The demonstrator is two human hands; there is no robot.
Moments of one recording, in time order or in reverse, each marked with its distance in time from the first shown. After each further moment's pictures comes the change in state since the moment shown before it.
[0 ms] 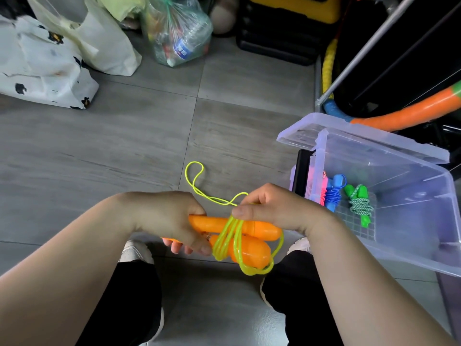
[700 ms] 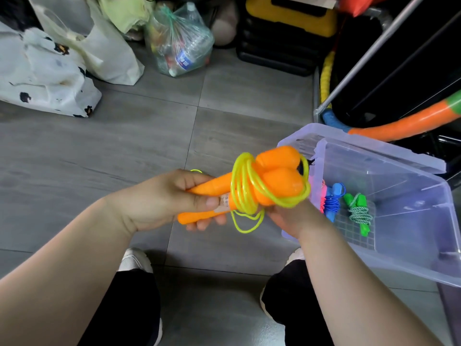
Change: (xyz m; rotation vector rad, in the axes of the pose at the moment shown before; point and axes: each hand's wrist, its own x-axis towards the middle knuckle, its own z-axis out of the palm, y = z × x) left_hand -0.012 0.001 -0.010 -0.657 0.170 0.497; right_hand 0.011 0.007 -0.001 0.732 0.319 -0.196
